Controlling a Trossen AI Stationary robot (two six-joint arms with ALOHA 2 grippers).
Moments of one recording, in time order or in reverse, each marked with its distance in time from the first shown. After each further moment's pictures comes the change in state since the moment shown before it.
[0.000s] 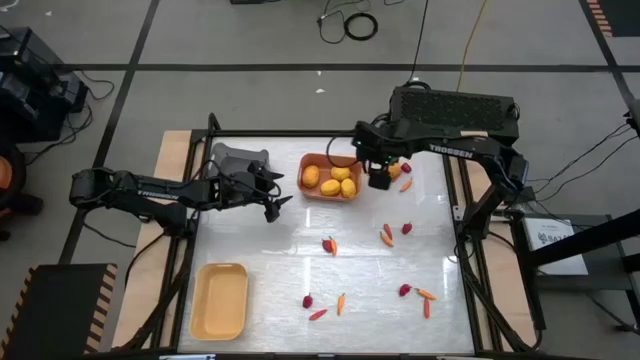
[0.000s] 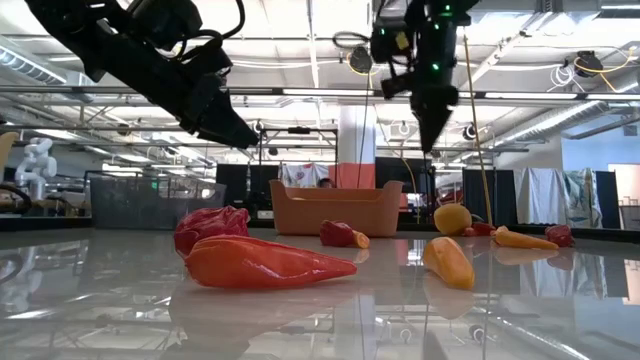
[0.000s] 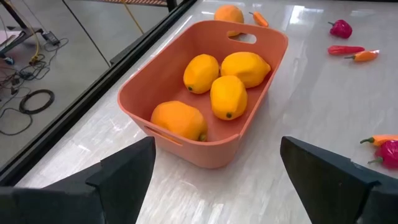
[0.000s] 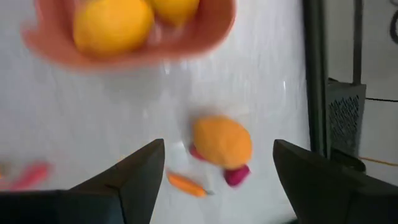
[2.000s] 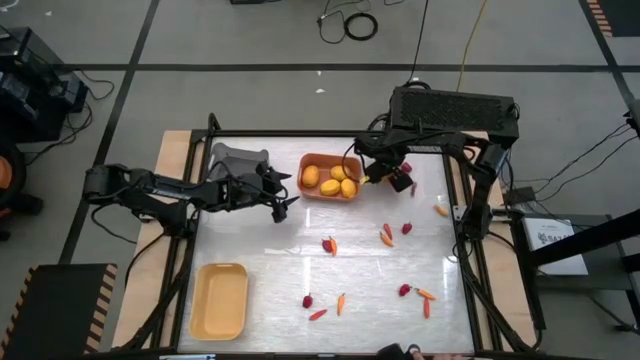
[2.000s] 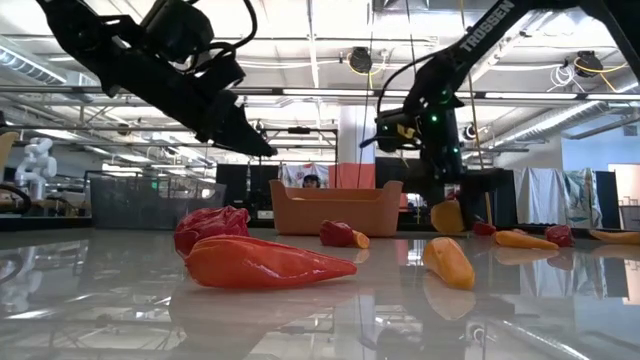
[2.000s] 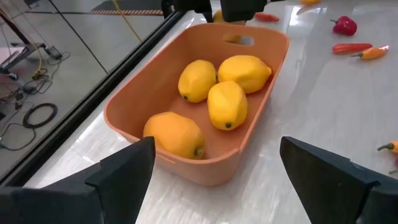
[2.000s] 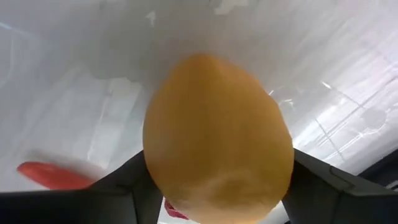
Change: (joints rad) left arm 0.003 0.140 0.000 0.173 0.000 0.062; right arm -0.136 0.195 -0.260 0.258 0.078 -0.812
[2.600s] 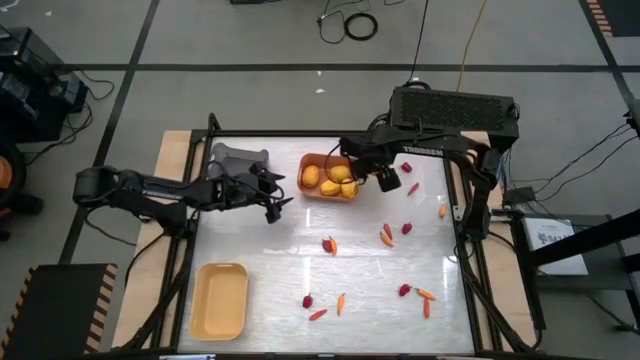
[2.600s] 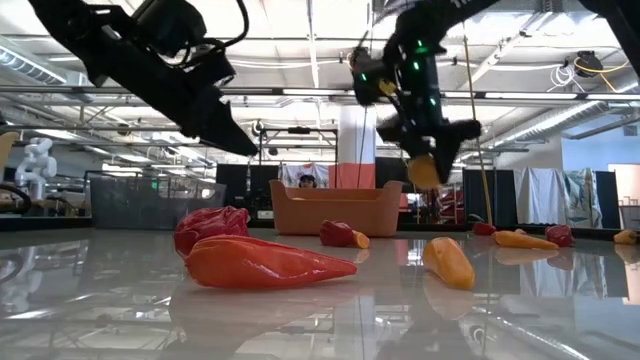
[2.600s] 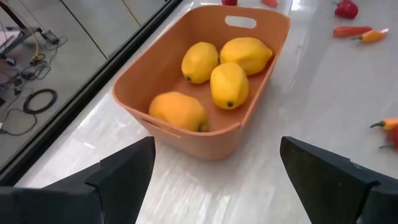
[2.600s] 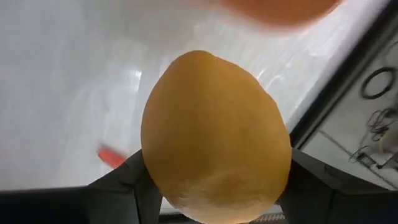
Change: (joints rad) left arm -0.008 -0.110 0.000 -0.178 -0.001 -0.035; right arm 0.158 -0.002 0.316 -0.328 0.051 0.364
